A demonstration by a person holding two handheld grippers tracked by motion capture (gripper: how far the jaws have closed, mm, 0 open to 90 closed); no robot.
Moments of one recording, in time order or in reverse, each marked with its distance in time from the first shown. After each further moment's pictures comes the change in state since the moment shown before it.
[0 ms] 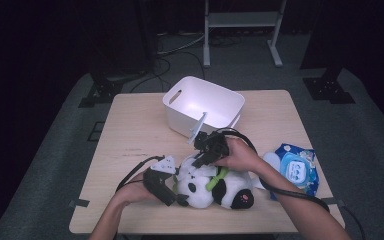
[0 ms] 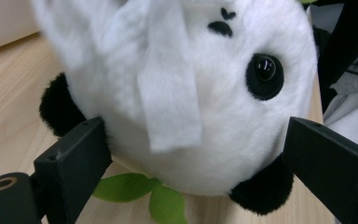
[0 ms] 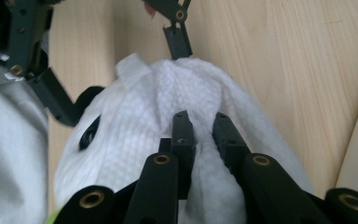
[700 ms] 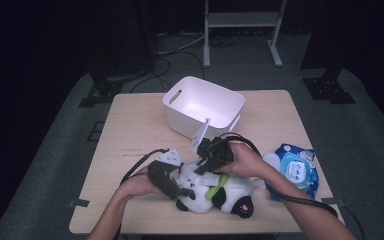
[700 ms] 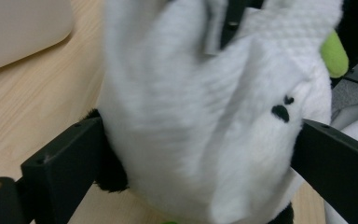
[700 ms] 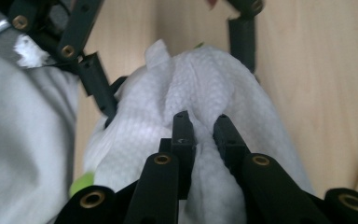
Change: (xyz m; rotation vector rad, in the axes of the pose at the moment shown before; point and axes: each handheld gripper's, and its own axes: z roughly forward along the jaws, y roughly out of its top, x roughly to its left) left arm 0.006 0.021 0.002 0.007 -0.019 -0.021; right arm 0.021 -0.002 -0.005 -0.001 0.009 -0.072
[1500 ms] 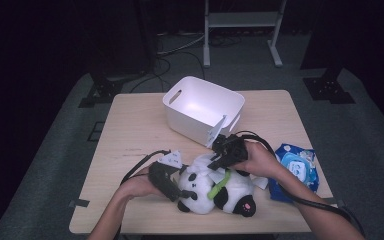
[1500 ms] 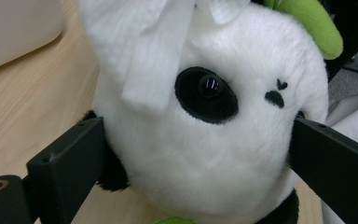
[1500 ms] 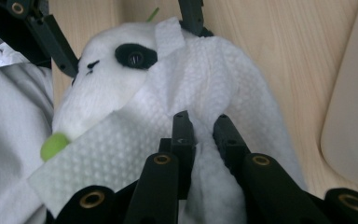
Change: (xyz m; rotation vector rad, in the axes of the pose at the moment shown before) left arm -0.005 0.003 0.001 0.025 -0.004 0.030; right arm -0.009 -0.032 -0.016 0.009 -0.056 0.086
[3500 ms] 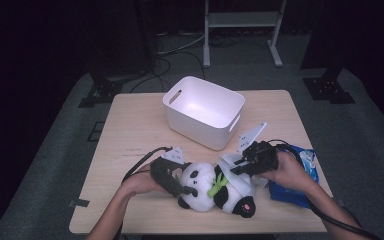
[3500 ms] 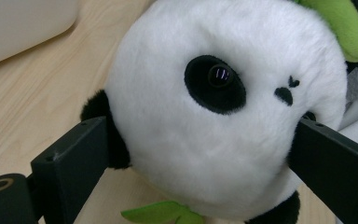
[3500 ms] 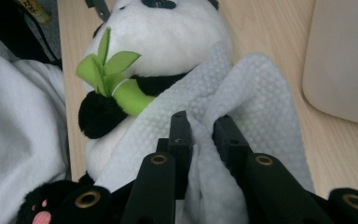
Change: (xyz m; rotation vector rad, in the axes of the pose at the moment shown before) left arm 0.008 0.006 0.004 0.049 0.022 -0.032; right arm 0.017 -0.071 -0.040 -0.119 -0.058 0.049
